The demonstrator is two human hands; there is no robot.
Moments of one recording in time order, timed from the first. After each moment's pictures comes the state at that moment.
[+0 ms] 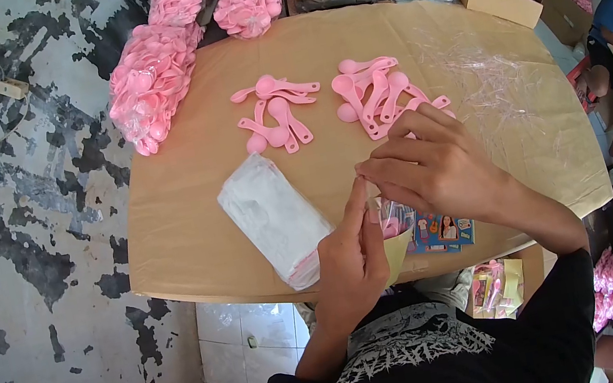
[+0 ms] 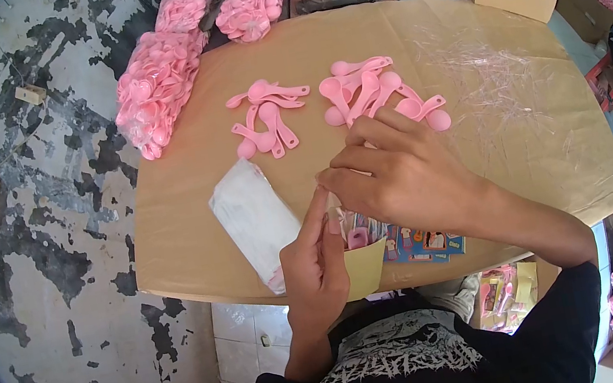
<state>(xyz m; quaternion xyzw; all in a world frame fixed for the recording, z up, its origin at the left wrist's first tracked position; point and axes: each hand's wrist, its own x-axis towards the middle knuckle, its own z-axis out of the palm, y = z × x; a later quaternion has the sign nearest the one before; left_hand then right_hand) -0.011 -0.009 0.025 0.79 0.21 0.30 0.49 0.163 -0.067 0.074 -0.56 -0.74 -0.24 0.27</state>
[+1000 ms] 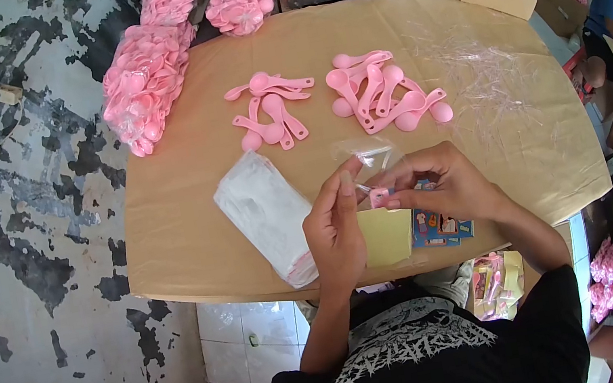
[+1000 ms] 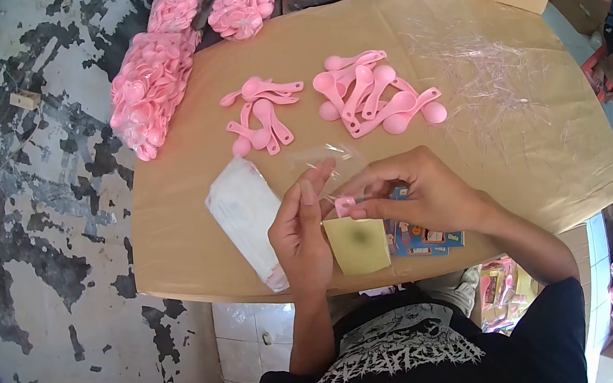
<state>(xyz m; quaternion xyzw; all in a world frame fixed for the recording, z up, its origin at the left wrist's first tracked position) 0.016 0.010 -0.007 0.61 0.20 0.39 0.66 0.165 -0.092 0.046 -0.60 -0.54 0.35 0.48</state>
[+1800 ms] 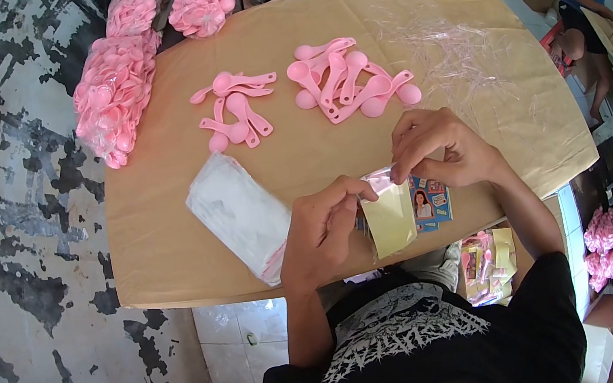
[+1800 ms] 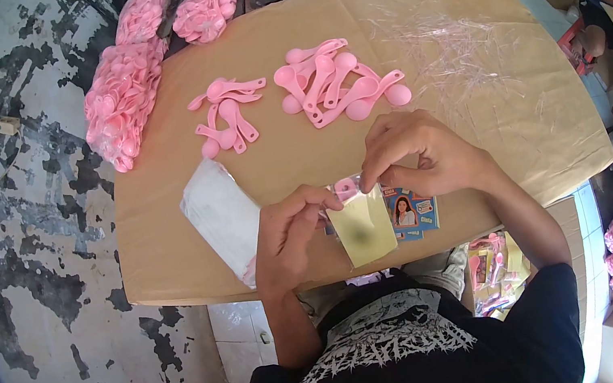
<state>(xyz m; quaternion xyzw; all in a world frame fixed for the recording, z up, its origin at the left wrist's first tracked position) 0.007 0.026 0.005 0.76 0.03 0.18 0.63 0.214 -0.119 0.032 -0.54 -0.70 0.15 0.45</state>
